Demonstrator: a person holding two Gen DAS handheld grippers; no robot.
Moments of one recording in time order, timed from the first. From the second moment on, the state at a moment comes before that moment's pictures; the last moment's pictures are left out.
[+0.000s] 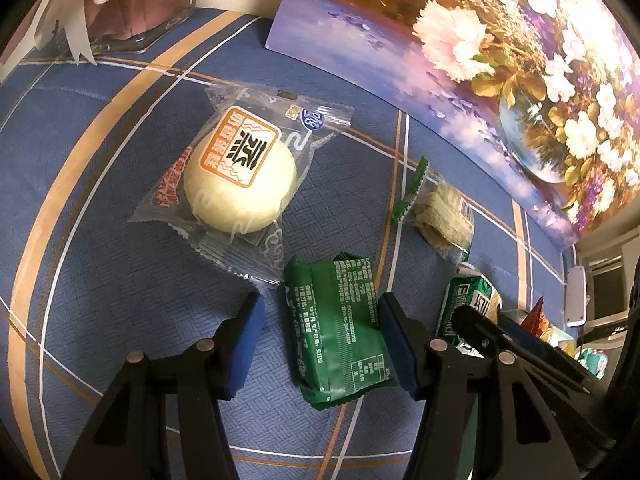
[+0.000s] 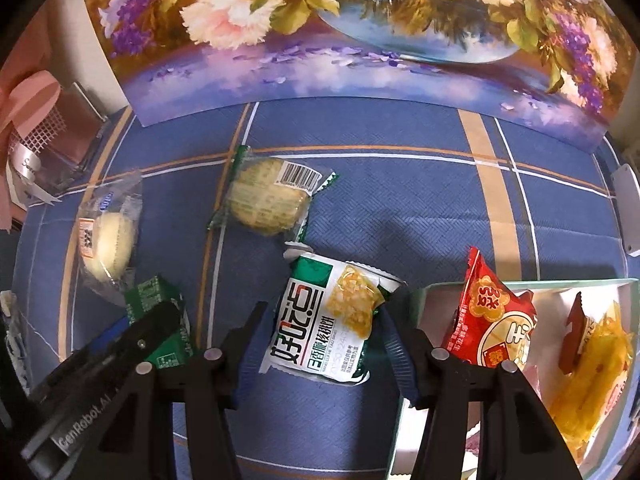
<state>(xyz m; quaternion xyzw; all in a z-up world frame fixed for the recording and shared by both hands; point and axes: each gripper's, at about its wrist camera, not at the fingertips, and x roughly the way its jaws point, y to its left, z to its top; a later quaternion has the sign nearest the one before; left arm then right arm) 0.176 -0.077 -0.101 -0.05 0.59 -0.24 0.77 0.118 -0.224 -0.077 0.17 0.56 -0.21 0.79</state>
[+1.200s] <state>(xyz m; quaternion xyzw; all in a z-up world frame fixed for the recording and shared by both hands) 0.166 -0.071 -0.064 -0.06 0.56 -0.23 0.79 0.063 -0.221 -0.067 0.22 0.49 -0.20 0.82</state>
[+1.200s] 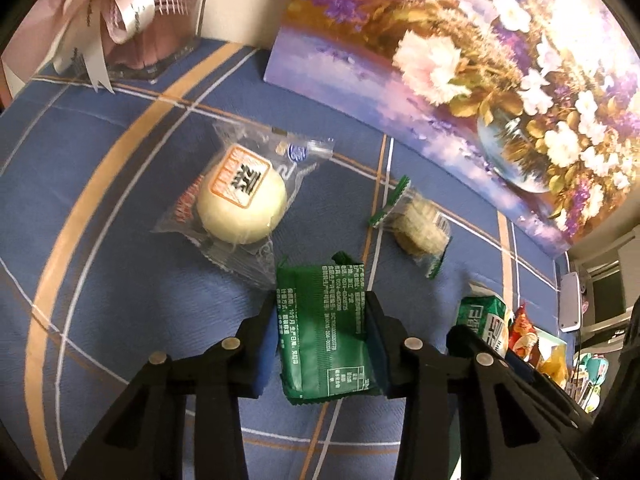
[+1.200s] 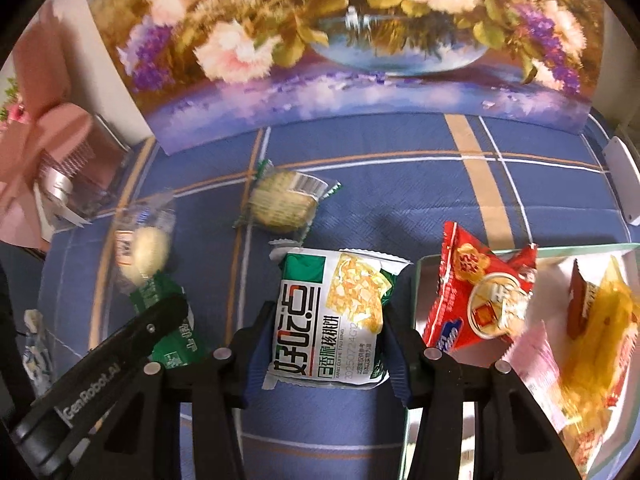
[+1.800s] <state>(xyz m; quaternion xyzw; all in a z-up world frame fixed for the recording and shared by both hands) 0.129 -0.029 0.014 -0.05 0.51 -0.24 0.83 0.005 -0.195 0.008 0.24 0.46 -0.21 0.83</state>
